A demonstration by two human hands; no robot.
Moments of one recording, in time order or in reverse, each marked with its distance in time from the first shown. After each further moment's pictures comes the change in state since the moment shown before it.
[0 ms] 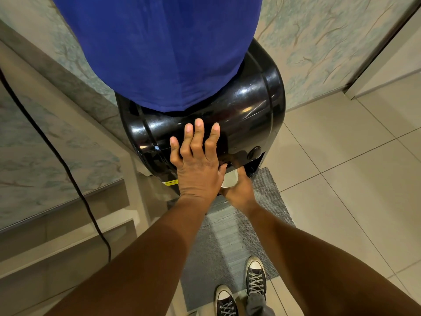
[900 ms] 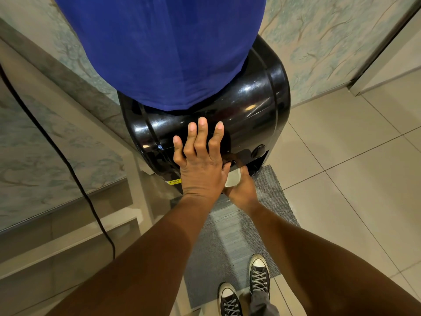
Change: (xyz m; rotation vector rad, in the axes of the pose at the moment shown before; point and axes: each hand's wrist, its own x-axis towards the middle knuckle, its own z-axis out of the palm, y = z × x) left_hand -0.001 0.000 0.002 0.031 0.012 0.003; right_hand 0.000 0.002 0.005 0.011 0.001 0.066
